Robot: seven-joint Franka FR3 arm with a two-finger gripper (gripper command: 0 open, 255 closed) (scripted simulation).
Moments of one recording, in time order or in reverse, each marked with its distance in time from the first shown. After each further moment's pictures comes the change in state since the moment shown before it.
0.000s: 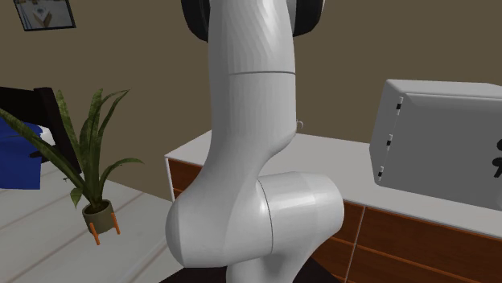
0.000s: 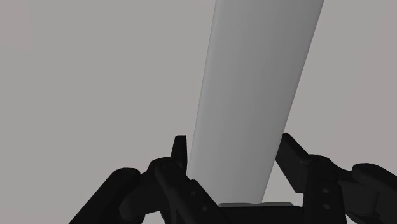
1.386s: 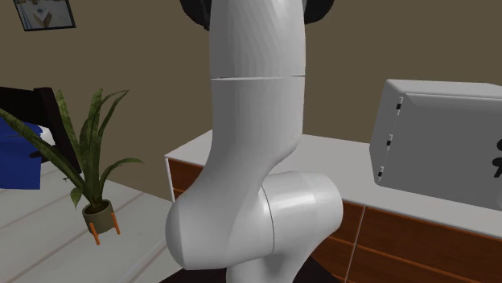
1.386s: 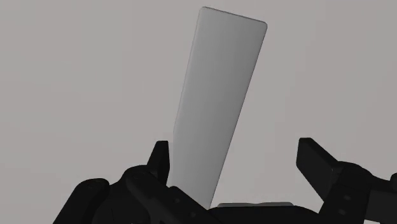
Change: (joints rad) arm 0.034 -0.131 0.013 -0.002 -0.063 -0.108 0.009
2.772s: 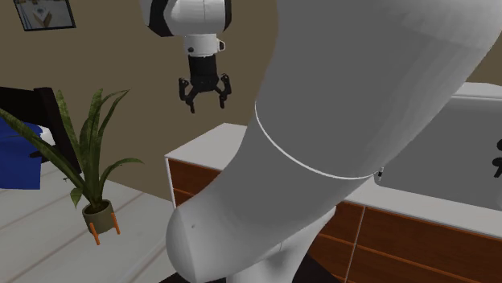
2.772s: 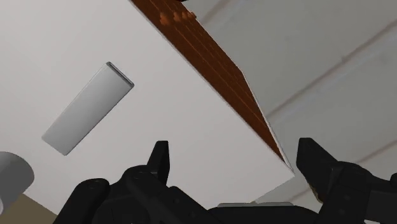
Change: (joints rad) arm 0.203 -0.581 0.230 -0.220 -0.118 -0.258 -0.105
